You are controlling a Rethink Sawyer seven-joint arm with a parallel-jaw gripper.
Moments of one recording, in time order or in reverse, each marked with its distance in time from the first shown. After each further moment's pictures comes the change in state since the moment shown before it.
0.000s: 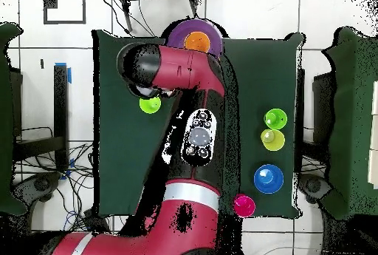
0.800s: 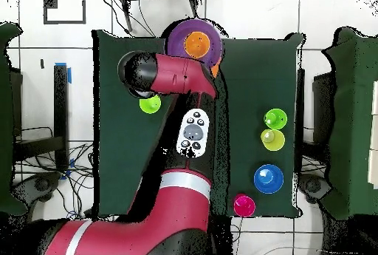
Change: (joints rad) arm 0.022 0.059 -0.001 0.021 0.060 -0.162 0.000
